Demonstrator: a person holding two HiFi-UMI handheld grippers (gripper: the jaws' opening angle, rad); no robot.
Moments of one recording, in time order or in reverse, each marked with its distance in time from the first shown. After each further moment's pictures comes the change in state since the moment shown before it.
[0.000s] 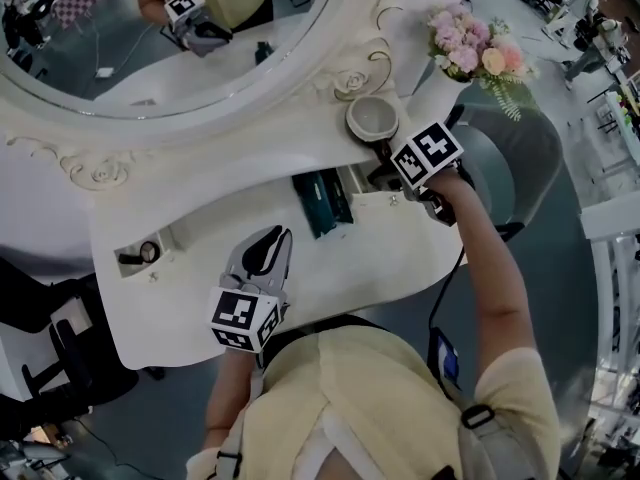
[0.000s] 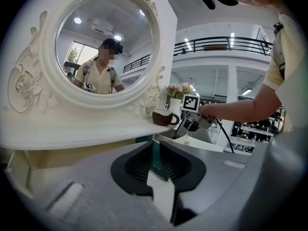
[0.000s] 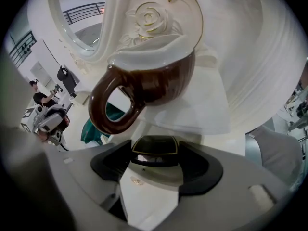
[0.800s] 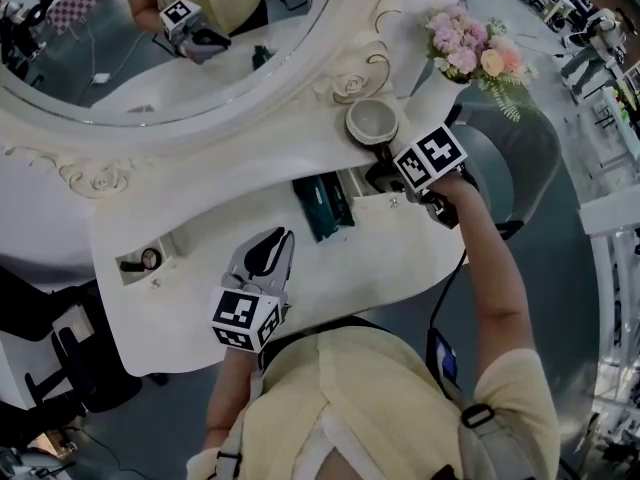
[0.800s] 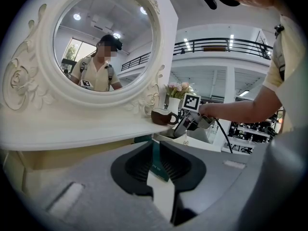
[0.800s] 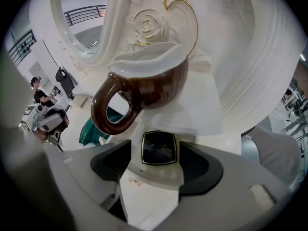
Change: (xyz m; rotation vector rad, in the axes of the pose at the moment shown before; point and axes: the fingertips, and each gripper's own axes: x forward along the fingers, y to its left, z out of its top) left arm 0.006 0.002 -0.001 -0.010 0.014 -0.039; right arm -0.006 -0.006 0.003 0.007 -0.042 -0.030
